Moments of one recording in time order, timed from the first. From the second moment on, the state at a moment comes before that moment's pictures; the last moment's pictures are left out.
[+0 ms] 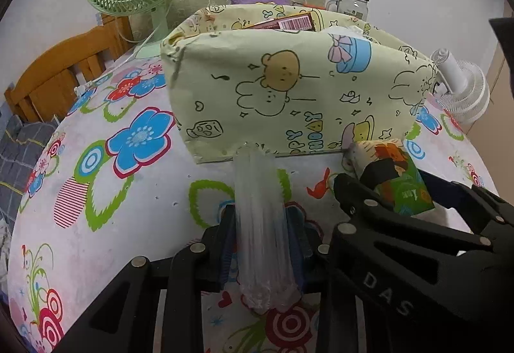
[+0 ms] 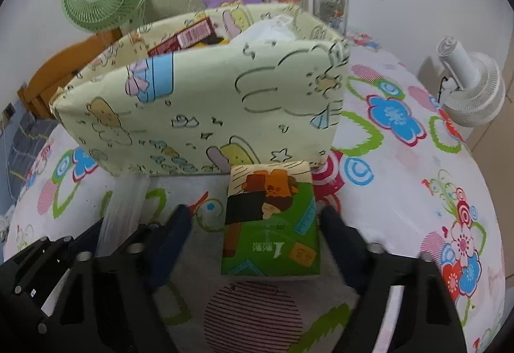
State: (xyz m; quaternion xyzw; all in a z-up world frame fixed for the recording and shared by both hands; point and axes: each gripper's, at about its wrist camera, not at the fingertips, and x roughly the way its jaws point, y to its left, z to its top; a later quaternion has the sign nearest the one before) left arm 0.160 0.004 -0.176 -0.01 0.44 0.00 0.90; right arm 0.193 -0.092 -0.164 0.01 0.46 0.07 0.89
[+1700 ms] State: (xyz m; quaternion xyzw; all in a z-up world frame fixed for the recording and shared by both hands) left arm 0.092 -0.029 -0.121 -0.01 0.39 -0.01 0.92; right arm 0.116 -0.111 -0.099 0.01 0.41 0.06 0.91
